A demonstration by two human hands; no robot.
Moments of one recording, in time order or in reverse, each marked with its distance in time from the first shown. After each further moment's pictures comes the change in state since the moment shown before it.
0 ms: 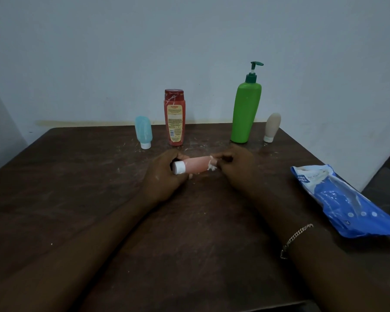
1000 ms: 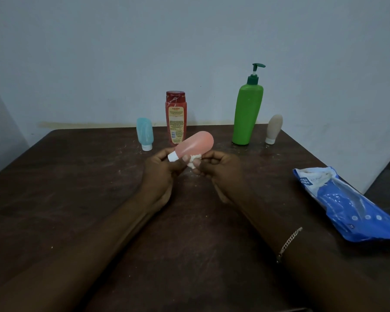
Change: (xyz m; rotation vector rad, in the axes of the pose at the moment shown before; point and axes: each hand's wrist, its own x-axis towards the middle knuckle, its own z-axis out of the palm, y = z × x) left_hand 0.006 0.018 0.000 -1.020 0.144 -0.426; right_hand -0.006 -0.025 0.028 1.063 -0.136 0.315
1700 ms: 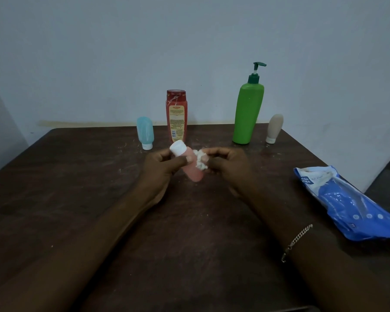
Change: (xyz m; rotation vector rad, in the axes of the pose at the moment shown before) left_hand -0.001 0.006 -0.008 0.115 -0.118 0.006; right_hand 0.003 -0.011 -0.015 -0.258 0.007 -0.023
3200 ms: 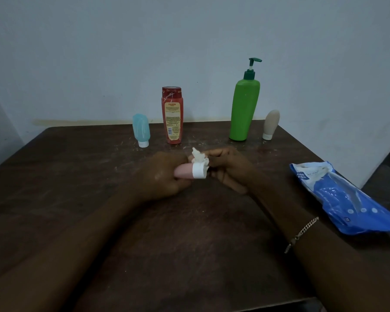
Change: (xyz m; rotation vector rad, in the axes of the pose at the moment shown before) left_hand -0.008 0.004 -0.011 1.227 -0.326 0.431; right_hand -0.001 0.005 -0.013 0.242 -0.378 0.140
